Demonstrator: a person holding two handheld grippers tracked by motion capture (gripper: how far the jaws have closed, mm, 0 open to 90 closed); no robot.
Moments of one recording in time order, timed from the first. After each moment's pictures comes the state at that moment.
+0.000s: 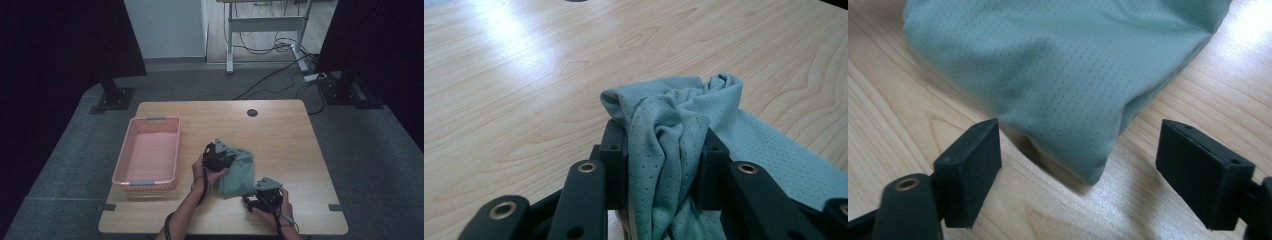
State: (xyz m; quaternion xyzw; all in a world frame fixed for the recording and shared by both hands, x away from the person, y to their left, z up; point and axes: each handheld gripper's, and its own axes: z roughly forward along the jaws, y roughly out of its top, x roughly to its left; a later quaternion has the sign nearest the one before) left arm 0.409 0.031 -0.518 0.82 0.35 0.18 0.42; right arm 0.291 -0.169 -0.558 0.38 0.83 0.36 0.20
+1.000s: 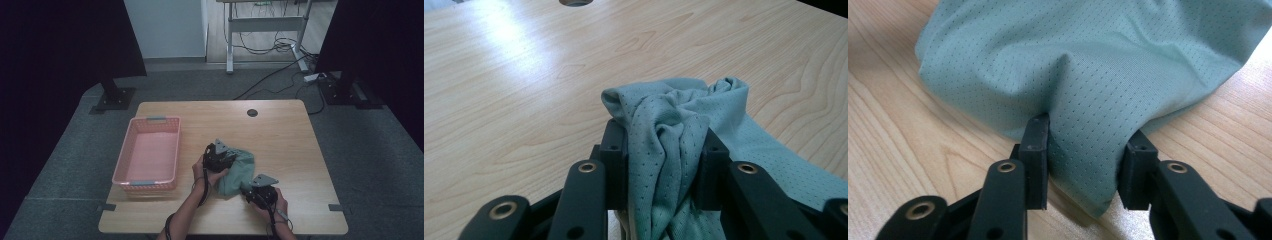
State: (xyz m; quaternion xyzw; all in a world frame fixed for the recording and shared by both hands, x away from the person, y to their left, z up) left arm 0.405 0.030 -0.517 0.81 0.35 0.18 0.42; right arm 0.301 -0.157 -0.555 0.38 0.82 0.38 0.18
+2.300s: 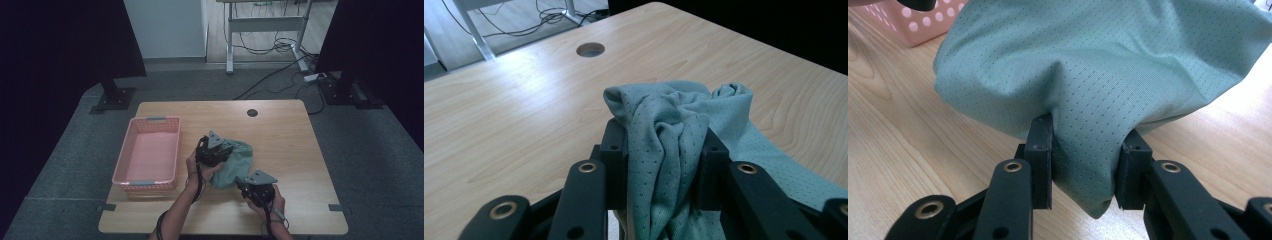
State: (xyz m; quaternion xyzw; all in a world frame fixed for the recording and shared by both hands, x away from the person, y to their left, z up) left arm 0.396 0.047 -0.466 0.80 0.34 0.20 0.45; right arm 0.290 -0.140 -0.510 0.37 0.80 0.42 0.22
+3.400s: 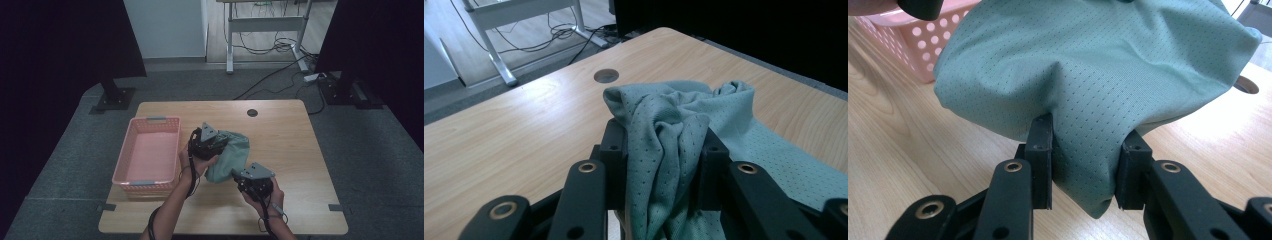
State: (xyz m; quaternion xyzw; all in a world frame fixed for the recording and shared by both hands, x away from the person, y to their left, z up) left arm 0.393 0.061 -0.425 0.79 0.33 0.22 0.46; right arm 0.287 -0.126 -0.463 0.35 0.80 0.42 0.25
